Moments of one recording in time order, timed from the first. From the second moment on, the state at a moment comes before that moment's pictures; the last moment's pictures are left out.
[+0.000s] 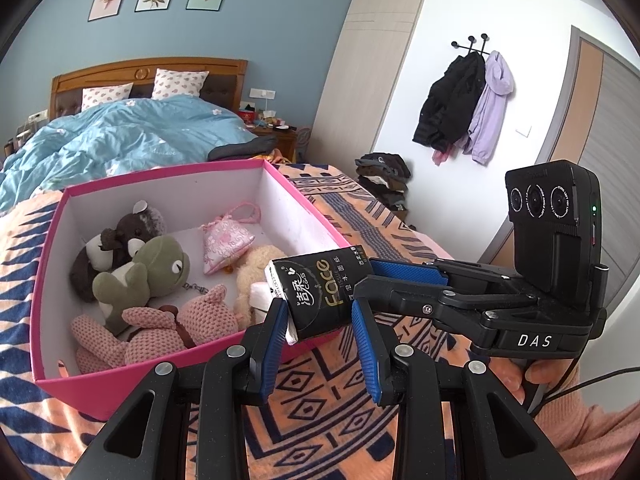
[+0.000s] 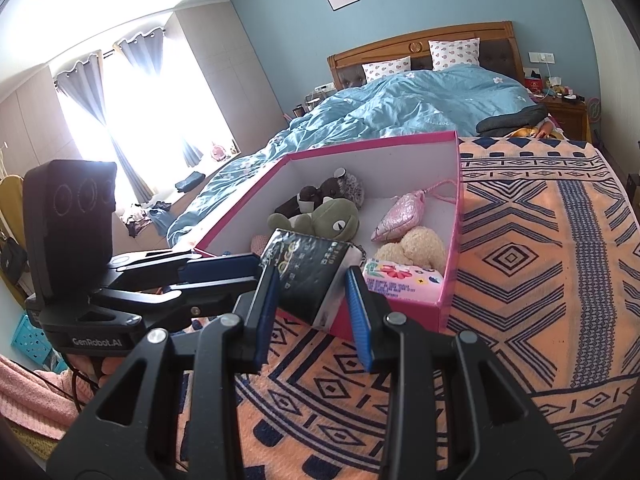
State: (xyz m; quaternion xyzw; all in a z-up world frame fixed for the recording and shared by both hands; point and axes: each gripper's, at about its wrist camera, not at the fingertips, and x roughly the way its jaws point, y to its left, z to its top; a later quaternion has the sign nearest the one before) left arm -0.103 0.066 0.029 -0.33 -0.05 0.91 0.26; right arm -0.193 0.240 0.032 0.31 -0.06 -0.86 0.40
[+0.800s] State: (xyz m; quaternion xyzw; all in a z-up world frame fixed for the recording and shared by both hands) left arm -0.113 0.062 0.030 -0.34 -0.06 0.90 0.25; right arm -0.204 0.235 0.034 0.32 -0.06 -0.86 0.40
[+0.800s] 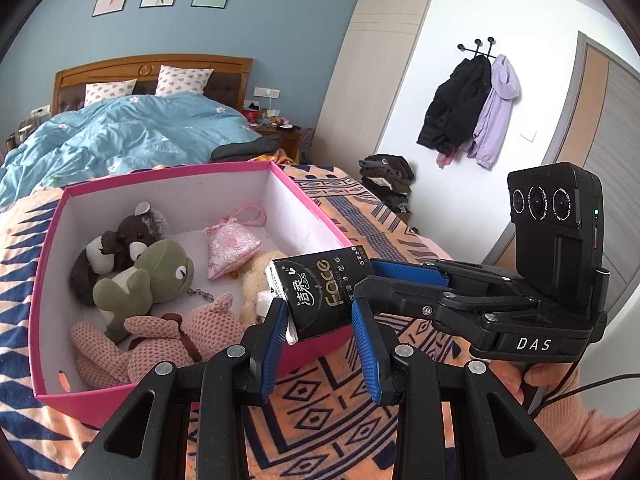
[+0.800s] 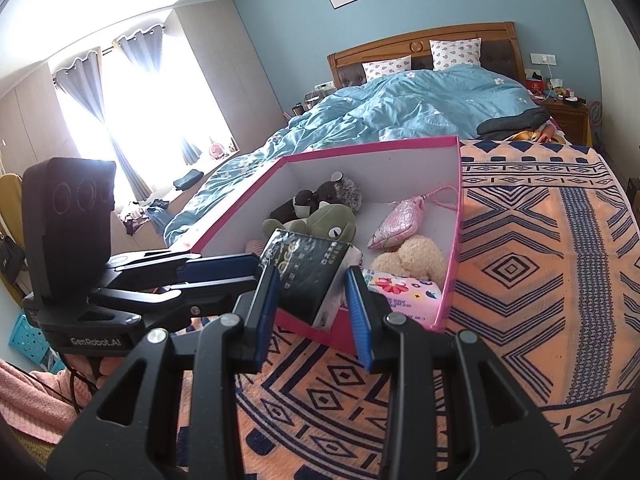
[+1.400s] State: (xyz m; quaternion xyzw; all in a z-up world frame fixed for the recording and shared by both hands) left arm -0.127 0.059 0.027 -0.34 -0.07 0.90 0.25; right arm -0.216 0.231 0.033 0.32 -0.05 -0.86 0.40
